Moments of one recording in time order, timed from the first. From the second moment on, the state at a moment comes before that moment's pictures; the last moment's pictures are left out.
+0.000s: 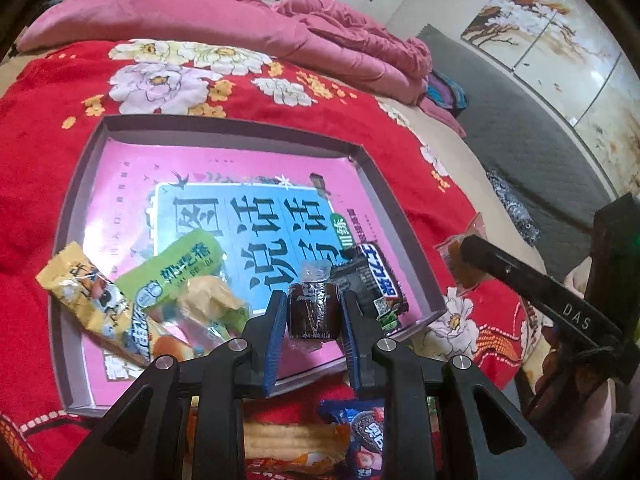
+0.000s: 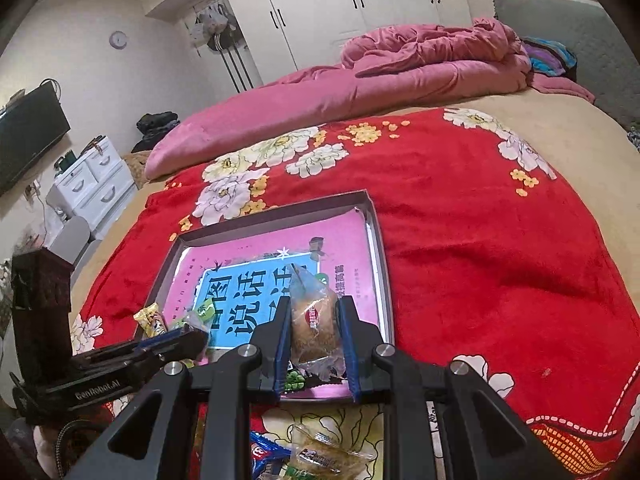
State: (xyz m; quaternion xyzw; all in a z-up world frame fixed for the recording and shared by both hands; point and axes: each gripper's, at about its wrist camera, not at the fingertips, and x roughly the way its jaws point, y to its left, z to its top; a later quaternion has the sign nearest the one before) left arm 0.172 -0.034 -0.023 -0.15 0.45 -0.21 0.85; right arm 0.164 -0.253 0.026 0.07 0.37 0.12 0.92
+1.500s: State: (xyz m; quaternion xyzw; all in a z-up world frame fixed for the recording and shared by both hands) left arm 0.180 -0.044 -0.053 -0.13 0.49 -0.20 0.84; right arm 0.178 -0.237 -0.022 0.01 0.42 0.07 0.91
